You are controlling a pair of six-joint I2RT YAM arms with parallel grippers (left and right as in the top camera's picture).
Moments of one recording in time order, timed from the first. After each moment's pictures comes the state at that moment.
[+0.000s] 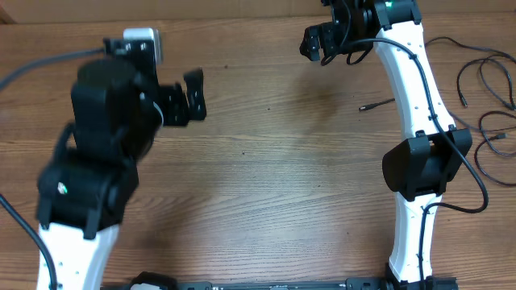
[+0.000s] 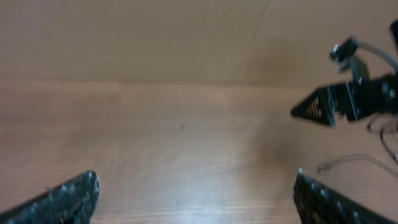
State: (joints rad) left arm -0.25 1.16 1.50 -0.81 -0.04 -0.23; right arm 0.18 2.30 2.43 -1.22 -0.27 -0.06
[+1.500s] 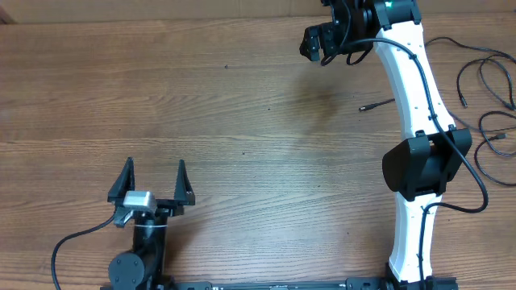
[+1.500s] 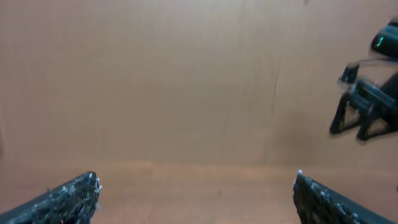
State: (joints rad) left arm -0.11 0.01 0.01 0.22 -0.04 -0.08; right arm 0.18 2.30 2.43 -1.22 -0.27 -0.06
